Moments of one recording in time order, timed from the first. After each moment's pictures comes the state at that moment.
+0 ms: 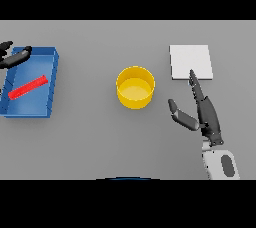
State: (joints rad) left arm -0.52 0.57 -0.01 -1.08 -0.23 -0.16 0.52; right arm 0.05 -0.08 0.13 -1.66 0.23 -0.02 -0.14
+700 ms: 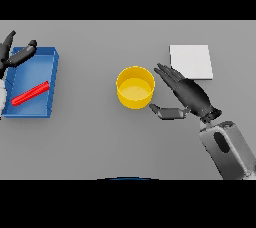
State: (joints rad) left arm -0.50 0.51 0.01 -1.16 -0.18 -0.11 0.44; right arm -0.25 -0.34 0.34 -1.56 0.61 0.15 -0.06
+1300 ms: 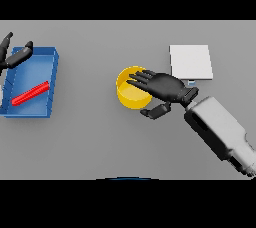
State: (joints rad) left arm -0.49 0.52 0.03 -1.16 -0.16 -0.13 0.44; right arm -0.57 -0.38 0.58 -1.30 0.82 0.32 -0.21
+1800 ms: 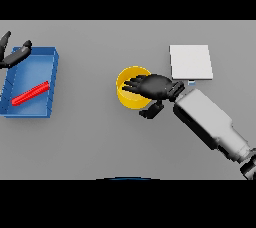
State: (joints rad) left arm -0.49 0.54 0.03 -1.16 -0.17 -0.14 0.42; right arm -0.71 -0.33 0.69 -1.10 0.88 0.42 -0.23
